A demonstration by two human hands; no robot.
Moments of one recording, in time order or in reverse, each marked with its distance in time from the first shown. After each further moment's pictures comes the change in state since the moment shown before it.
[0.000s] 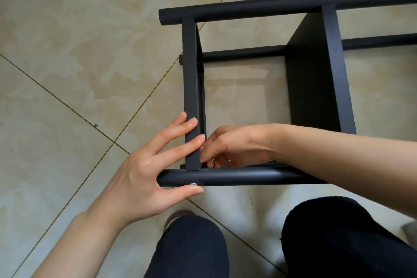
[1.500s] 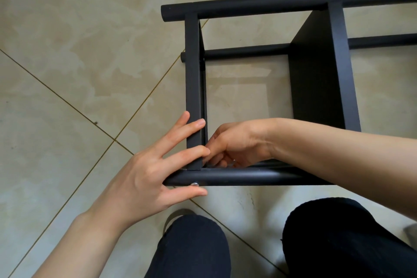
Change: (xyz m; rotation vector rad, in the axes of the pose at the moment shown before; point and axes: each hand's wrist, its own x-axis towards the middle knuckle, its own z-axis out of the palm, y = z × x) left_hand 0.000 0.000 0.002 0.015 -0.048 0.050; right_hand -0.001 -0.008 -0.002 -0.013 -0.030 0.117
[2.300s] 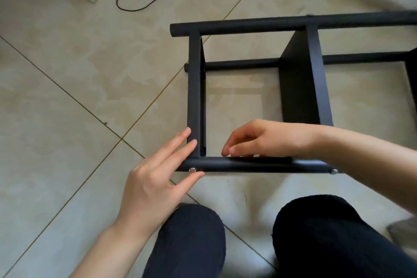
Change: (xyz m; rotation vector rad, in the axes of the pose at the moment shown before) left_hand -0.018 0.056 0.020 0.151 0.361 -0.341; right_hand -0.074 0.030 -0.007 -0.497 0.312 -0.251
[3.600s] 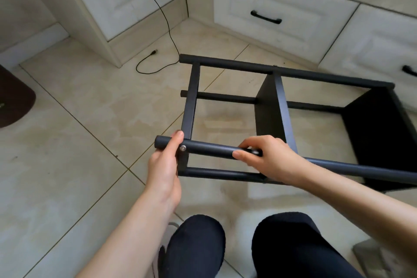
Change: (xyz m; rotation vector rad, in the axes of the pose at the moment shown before) left_hand 0.058 0.074 -0.013 -1.238 0.358 -0.955; right_hand -0.089 -0.014 0.008 -0.282 0.655 -0.063
